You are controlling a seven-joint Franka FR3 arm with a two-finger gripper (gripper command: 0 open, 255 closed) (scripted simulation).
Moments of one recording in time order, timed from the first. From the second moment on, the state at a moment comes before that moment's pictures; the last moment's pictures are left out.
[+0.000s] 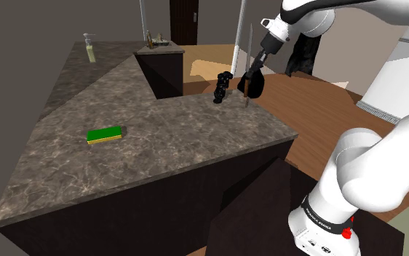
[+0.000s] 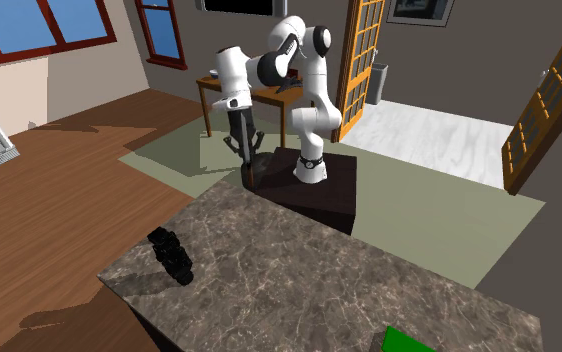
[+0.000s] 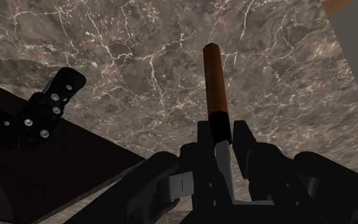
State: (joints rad) arm 0.27 -0.47 -0.65 -2.24 0.08 2.11 -0.91
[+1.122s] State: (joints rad) arm 0.28 -0.46 -0.62 -2.02 0.08 1.90 -0.85
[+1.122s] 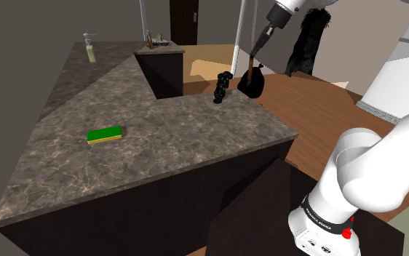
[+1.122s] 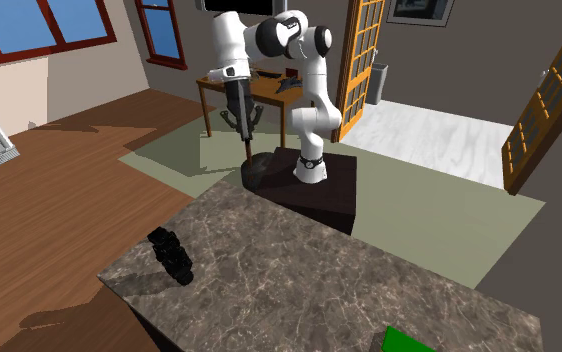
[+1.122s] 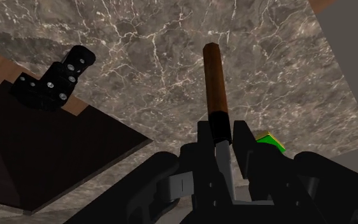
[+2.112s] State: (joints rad) arm 0.31 -0.40 -0.62 -1.76 0.11 1.71 -0.82
